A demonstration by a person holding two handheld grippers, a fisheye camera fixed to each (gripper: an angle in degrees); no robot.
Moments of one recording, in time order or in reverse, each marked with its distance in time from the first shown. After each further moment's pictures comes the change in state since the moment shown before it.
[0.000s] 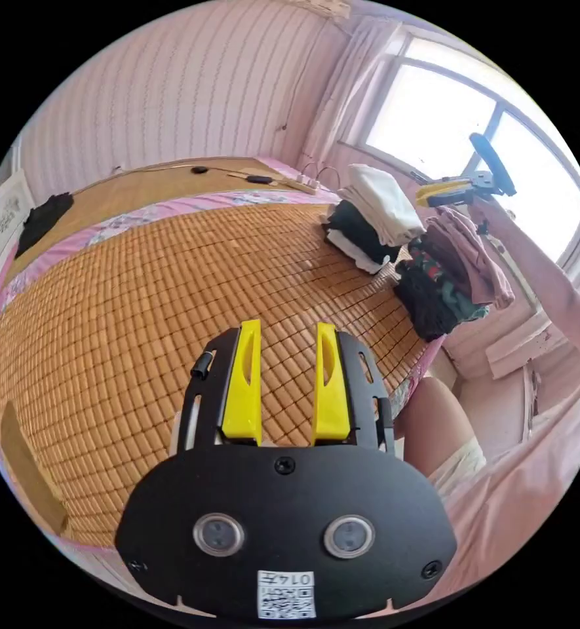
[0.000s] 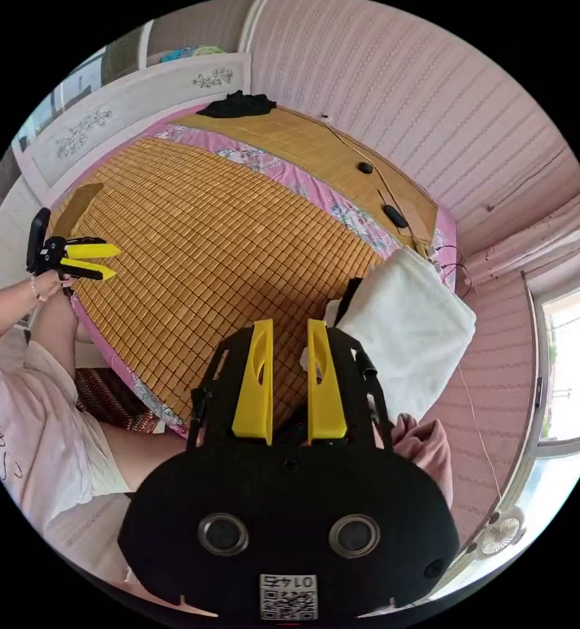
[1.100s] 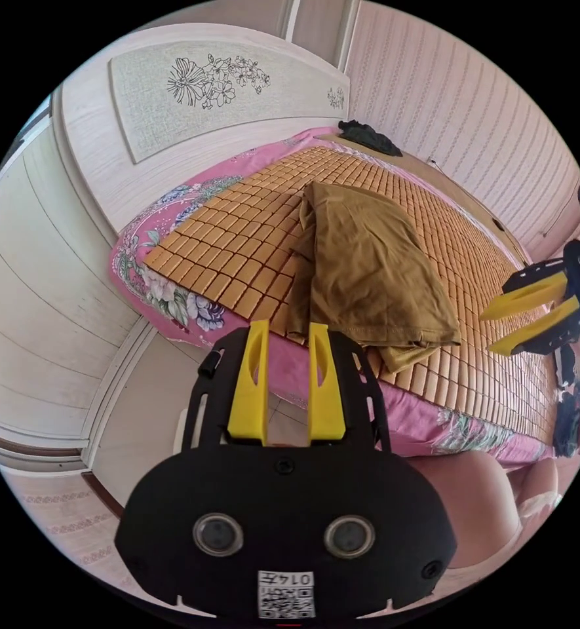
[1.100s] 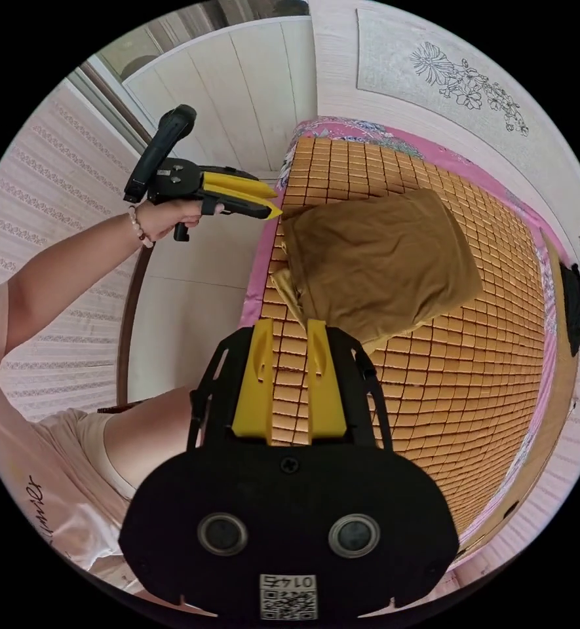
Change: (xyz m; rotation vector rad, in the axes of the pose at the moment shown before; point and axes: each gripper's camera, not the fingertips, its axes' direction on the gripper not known) left arm -0.346 0.313 -0.259 0.054 -0.561 -0.699; right arm -0.702 -0.410 0.170 -0.058 -0.387 -0.990
